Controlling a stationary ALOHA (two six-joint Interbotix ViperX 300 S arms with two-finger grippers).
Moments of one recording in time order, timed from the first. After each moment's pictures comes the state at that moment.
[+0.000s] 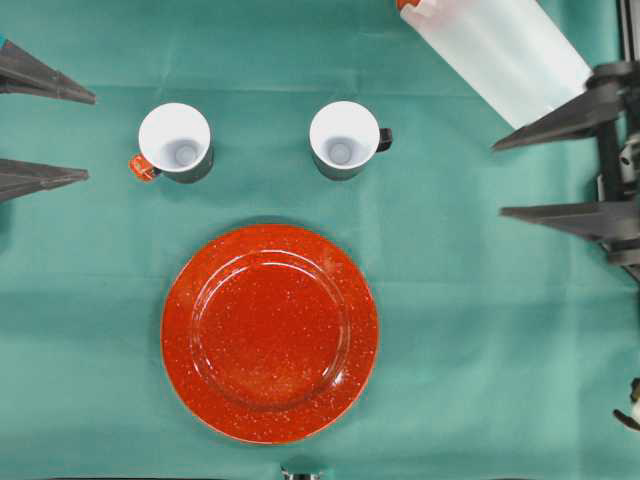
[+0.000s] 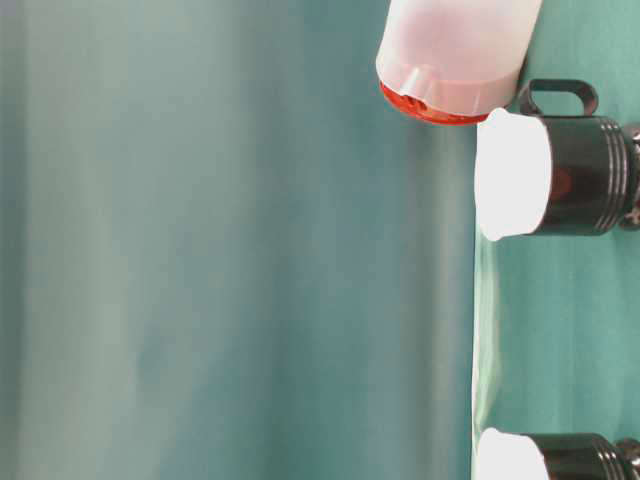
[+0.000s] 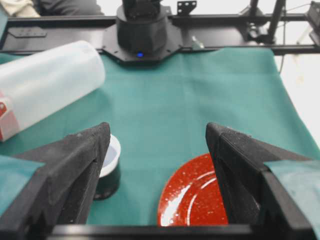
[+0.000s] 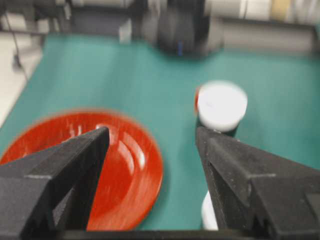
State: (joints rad) left arm -0.04 -0.92 0.82 0.00 0.26 0.01; right arm 0.18 -0.93 0.92 -0.69 0.16 0.77
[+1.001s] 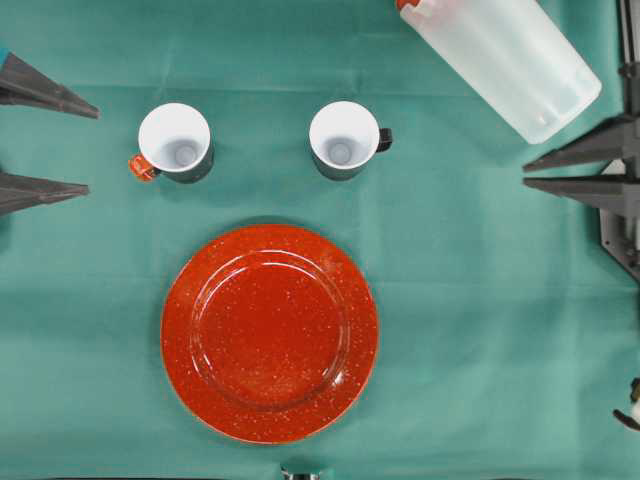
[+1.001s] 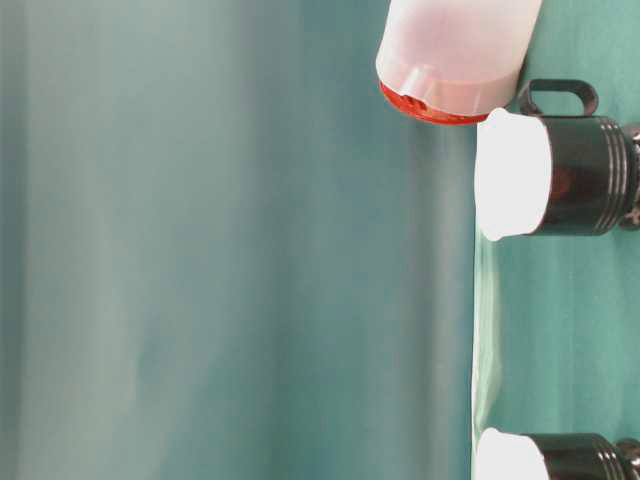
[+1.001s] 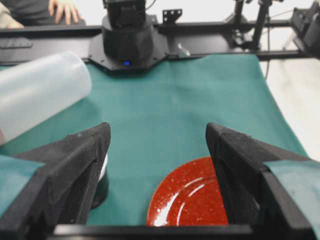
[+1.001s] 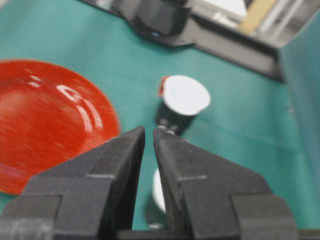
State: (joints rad) left arm -0.08 -0.90 0.82 -0.01 0.23 0.01; right arm 0.22 -1.03 0.98 -0.59 0.29 0.47
